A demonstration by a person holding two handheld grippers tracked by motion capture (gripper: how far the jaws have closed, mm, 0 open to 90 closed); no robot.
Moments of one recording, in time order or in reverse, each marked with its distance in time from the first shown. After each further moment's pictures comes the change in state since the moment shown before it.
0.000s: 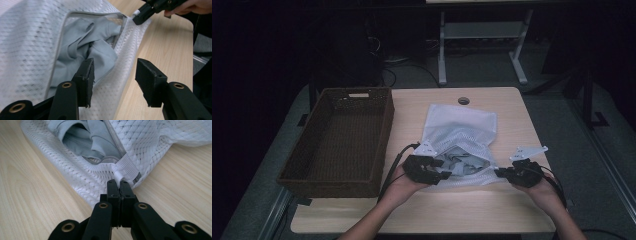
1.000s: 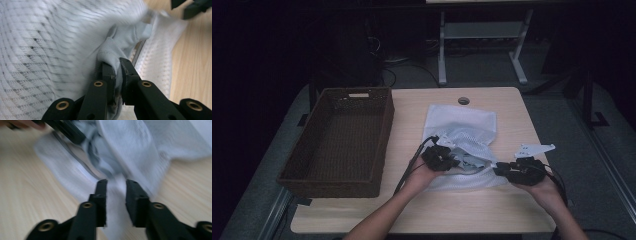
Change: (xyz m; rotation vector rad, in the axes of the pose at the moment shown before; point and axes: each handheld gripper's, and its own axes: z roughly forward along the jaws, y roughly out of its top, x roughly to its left) left arm 0.027 0.016 0.060 0.069 0.036 -0.021; right arm 0.001 0.006 -0.012 -0.104 0.039 0.024
